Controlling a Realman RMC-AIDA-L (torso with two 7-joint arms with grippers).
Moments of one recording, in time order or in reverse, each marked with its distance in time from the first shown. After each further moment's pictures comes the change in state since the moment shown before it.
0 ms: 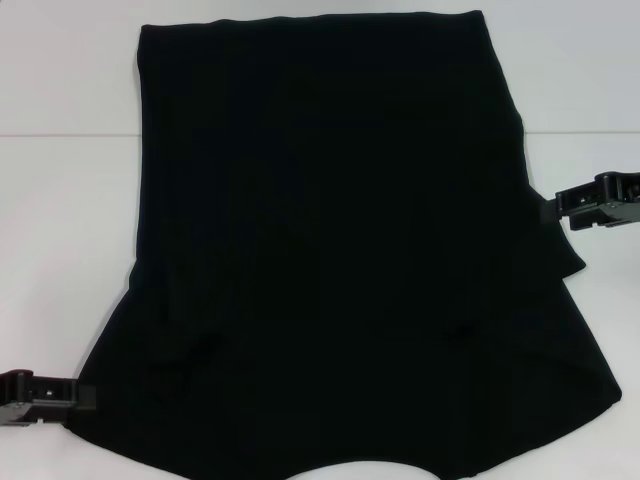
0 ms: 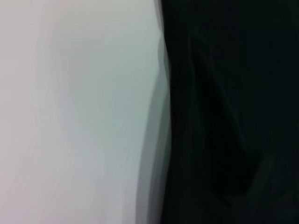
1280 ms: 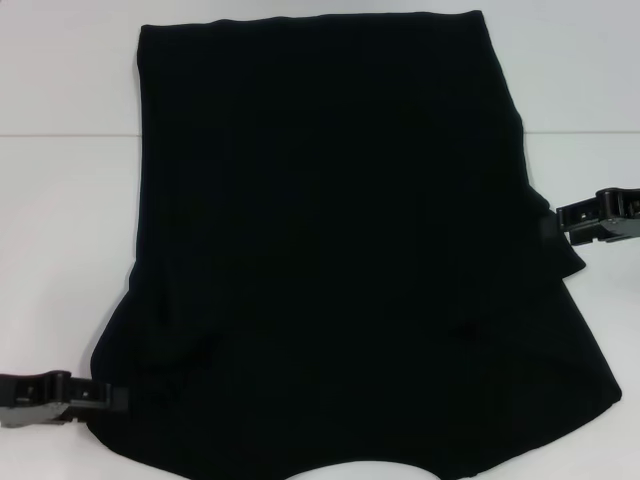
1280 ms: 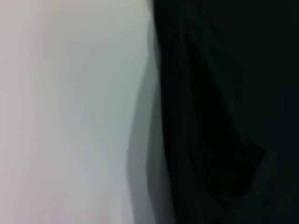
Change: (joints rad) left arm -0.030 -0.014 0.042 -0.081 0.000 -0.072 0.010; right arm -0.021 0.007 0.000 0.000 0.003 -0.015 -0.015
